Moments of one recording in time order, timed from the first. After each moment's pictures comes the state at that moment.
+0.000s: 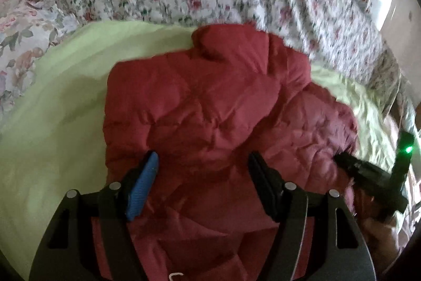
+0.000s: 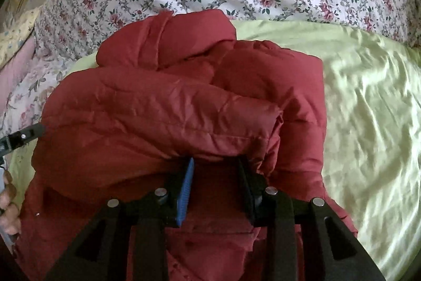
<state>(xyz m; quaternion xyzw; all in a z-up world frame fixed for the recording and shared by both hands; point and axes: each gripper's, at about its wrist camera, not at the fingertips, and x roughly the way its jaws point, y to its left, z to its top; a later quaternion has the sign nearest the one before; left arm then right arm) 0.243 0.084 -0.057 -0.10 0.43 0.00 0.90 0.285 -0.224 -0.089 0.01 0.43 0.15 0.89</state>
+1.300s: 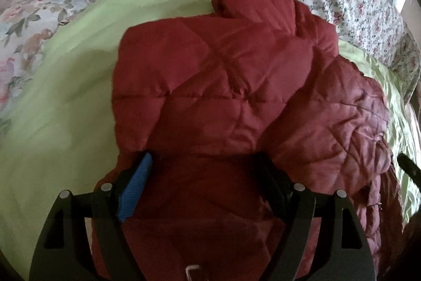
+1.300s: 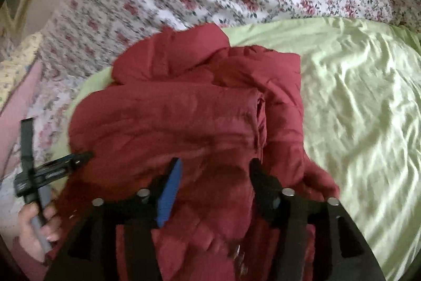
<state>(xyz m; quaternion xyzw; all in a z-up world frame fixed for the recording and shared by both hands) 0.235 0.082 -0.083 -0.08 0.47 0.05 0.88 0.228 -0.245 -0.037 0.07 0.44 0.15 0.88</state>
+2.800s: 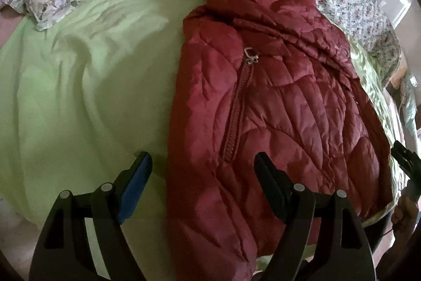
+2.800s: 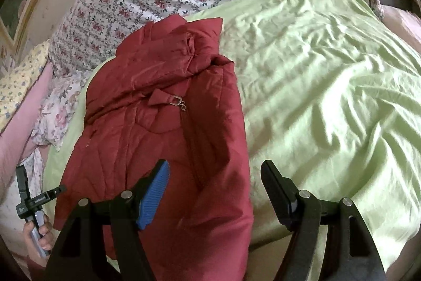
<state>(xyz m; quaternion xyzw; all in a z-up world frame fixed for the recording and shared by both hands) -0.013 0.120 -0.094 -0.15 0.51 0.04 0.85 0.053 -0.348 -0.031 0.12 0.46 0.10 0.87</state>
